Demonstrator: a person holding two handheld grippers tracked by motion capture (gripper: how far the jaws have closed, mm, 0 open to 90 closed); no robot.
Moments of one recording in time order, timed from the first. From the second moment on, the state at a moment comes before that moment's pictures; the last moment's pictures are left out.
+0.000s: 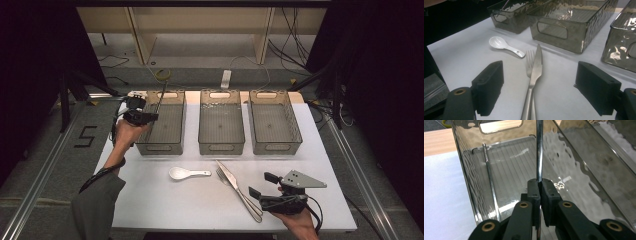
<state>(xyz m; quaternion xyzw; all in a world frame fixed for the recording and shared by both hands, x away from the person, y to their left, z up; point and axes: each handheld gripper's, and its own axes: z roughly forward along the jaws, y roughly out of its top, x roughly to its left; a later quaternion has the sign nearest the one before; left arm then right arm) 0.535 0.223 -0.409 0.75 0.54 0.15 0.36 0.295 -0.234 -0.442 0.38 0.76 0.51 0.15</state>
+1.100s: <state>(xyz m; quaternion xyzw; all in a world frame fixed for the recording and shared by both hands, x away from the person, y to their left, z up) 0.535 0.229 -0.423 0.74 0.57 0.16 0.32 0.295 -0.234 -0.442 0.38 0.76 0.51 0.15</state>
